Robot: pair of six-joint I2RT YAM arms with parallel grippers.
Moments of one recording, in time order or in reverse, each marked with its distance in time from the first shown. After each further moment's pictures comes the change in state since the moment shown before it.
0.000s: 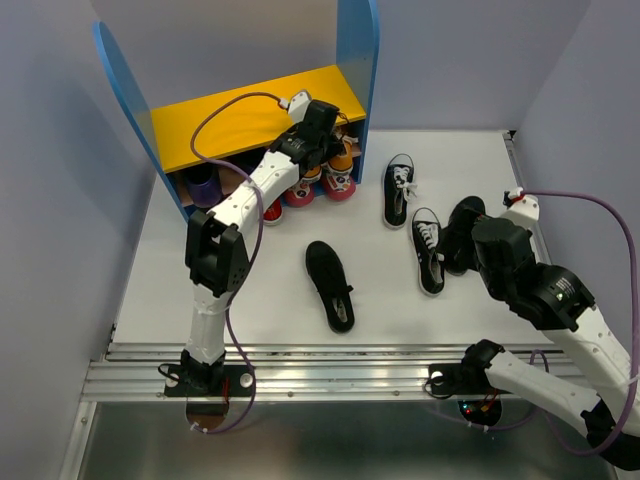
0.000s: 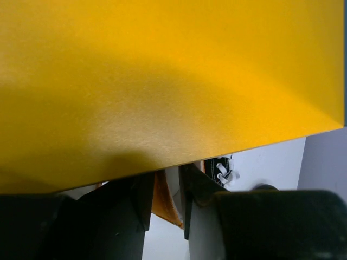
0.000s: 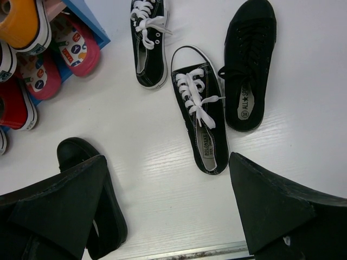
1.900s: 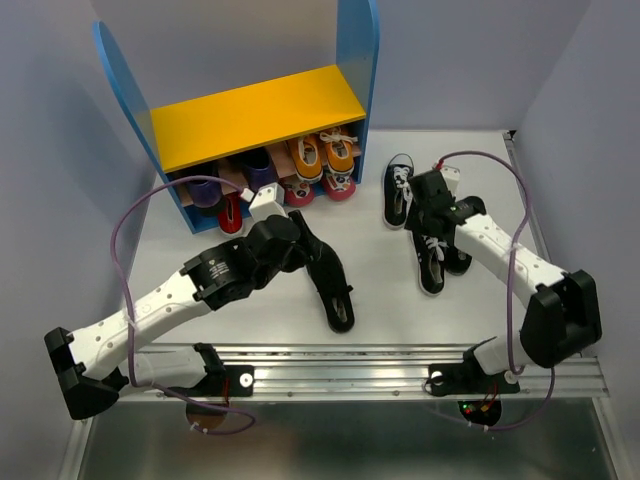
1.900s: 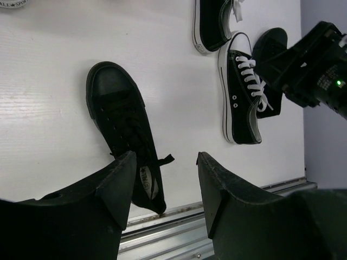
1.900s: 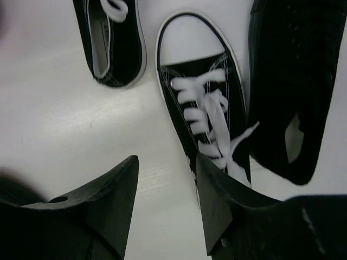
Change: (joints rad) left arm -0.430 -1.015 -0.937 -0.089 -0.133 -0.033; right arm -0.201 0.607 -0.047 0.322 -0.194 -0.140
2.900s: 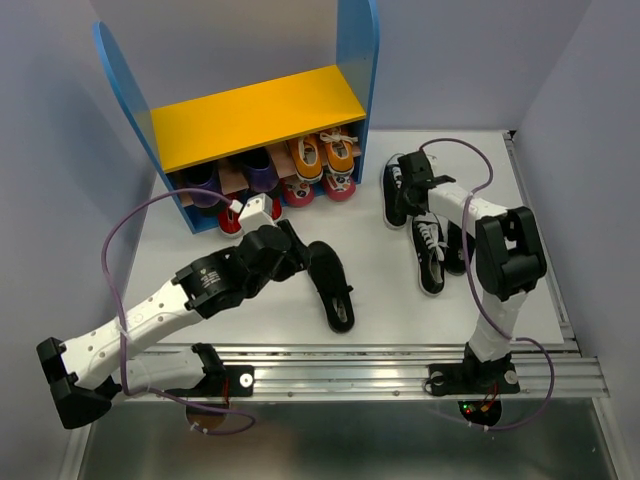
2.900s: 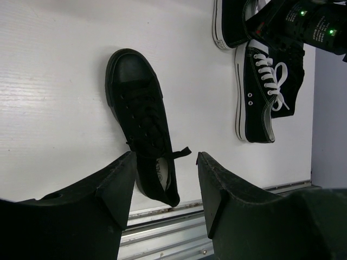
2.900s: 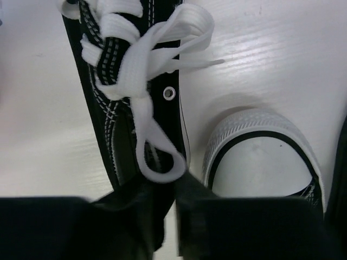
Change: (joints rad) left arm 0.011 -0.103 -0.090 -0.032 -0.014 -0.056; right arm -0.163 0.549 0.294 0.220 -0.219 -0.095
